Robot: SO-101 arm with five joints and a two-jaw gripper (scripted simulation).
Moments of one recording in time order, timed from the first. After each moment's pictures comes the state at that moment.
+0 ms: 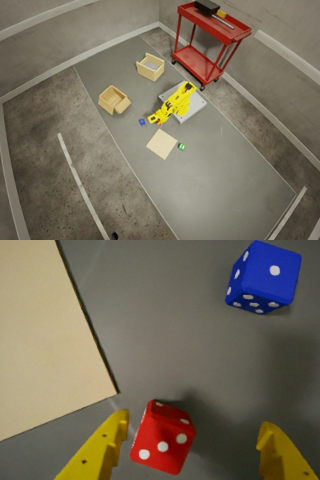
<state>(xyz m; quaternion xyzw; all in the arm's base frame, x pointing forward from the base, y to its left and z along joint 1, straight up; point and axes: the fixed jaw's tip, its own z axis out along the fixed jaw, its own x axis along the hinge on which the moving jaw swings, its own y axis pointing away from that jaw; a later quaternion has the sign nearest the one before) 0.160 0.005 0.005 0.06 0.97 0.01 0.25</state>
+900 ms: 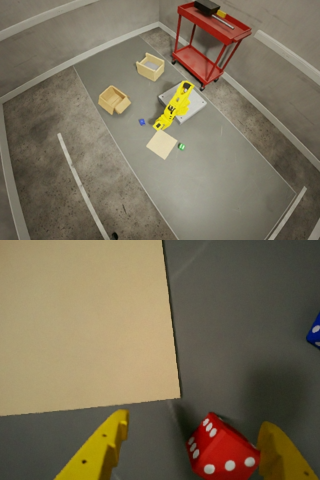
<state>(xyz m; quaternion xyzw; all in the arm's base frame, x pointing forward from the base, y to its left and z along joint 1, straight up) 0.156 0.047 0.001 -0.07 0.96 0.04 0.25</state>
